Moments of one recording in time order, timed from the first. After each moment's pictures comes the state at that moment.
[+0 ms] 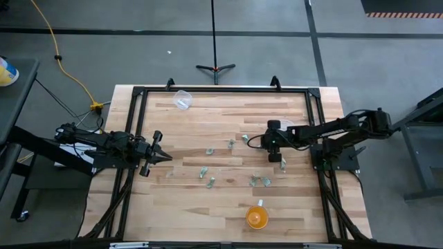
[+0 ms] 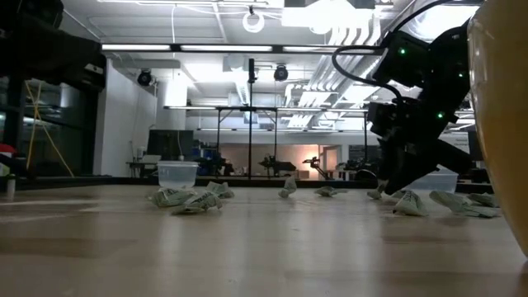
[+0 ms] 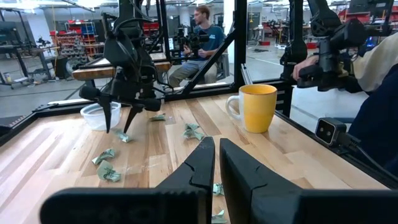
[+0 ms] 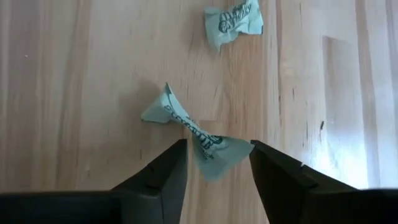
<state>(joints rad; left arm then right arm) -0.24 0.02 0.01 0.01 -0.01 0.07 -0.12 1.37 0.48 -0.14 0.23 -0.26</state>
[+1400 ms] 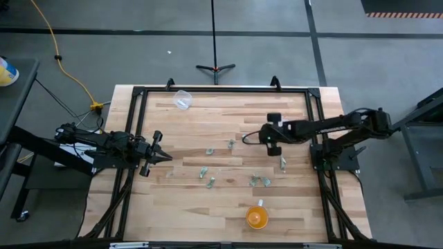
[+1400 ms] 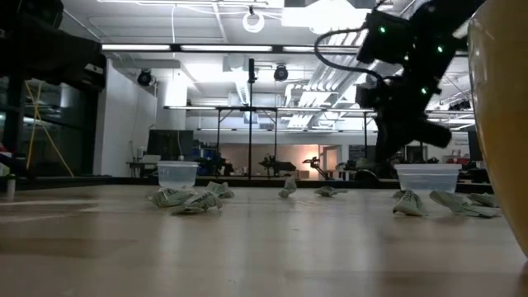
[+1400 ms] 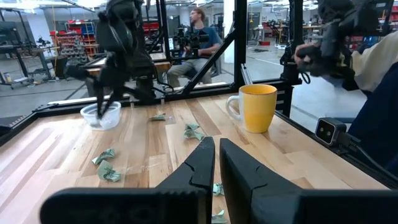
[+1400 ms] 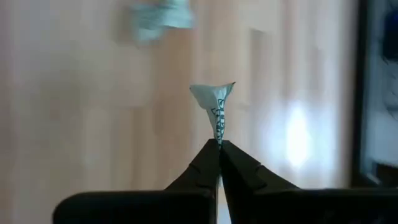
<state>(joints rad) -0.24 0.02 0.01 0.01 -0.01 0.07 -0.12 1.37 0.71 -0.51 0.43 -0.25</state>
